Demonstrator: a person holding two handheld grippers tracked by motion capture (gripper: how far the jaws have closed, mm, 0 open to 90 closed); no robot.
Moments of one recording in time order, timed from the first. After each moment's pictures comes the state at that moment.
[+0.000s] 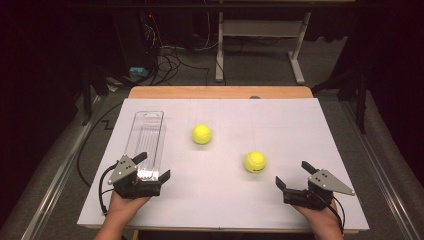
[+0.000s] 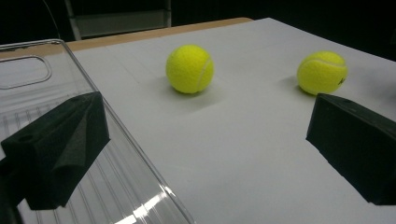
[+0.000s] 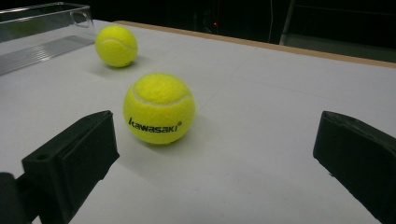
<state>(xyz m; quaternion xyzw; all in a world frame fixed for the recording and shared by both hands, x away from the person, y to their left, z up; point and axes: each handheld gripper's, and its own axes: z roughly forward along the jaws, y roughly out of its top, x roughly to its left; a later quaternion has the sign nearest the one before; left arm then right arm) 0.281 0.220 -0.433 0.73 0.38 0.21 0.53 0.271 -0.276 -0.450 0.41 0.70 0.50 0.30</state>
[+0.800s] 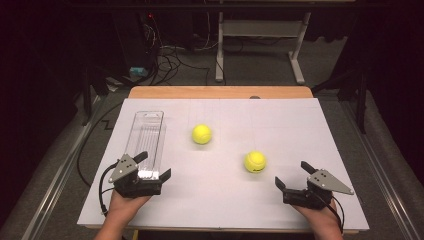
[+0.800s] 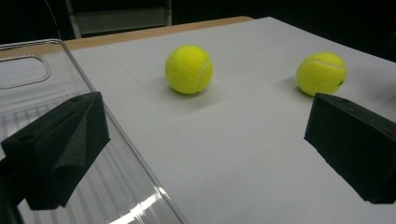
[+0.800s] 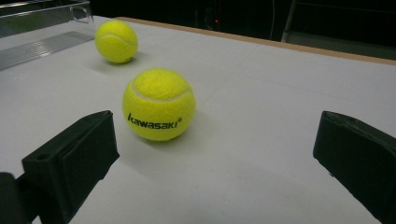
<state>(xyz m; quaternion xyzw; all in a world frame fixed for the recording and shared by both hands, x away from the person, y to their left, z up) 0.282 0.213 -0.427 0.74 0.38 0.21 0.52 0.273 -0.275 -0.453 0.41 0.71 0.49 0.30</state>
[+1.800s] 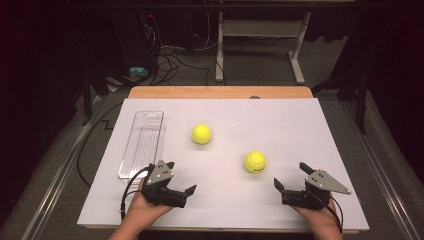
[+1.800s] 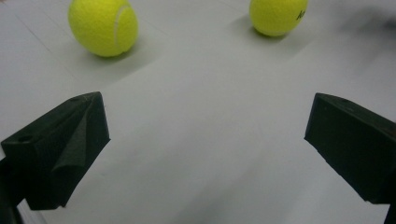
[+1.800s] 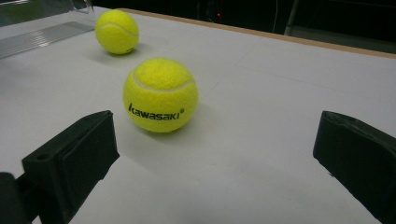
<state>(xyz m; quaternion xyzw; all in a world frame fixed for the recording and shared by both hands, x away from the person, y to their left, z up) 0.279 0.152 -0.433 0.82 0.33 0.15 0.43 0.273 -0.273 -0.457 0.40 0.72 0.48 0.30</state>
